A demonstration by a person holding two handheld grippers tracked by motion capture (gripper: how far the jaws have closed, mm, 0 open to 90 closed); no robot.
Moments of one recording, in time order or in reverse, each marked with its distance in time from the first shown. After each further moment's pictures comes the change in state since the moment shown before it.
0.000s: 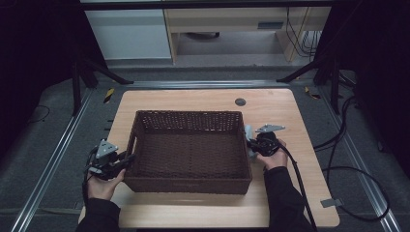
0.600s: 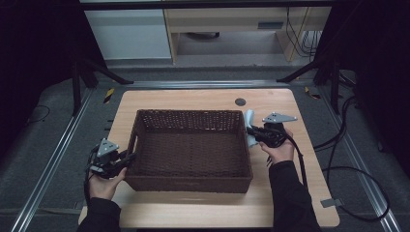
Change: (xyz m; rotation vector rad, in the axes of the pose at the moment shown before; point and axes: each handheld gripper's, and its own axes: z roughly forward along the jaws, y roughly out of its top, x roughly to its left) left arm 0.000 0.003 0.005 -0.008 0.000 -0.014; right arm 0.001 0.036 -0.040 -0.178 0.049 -0.037
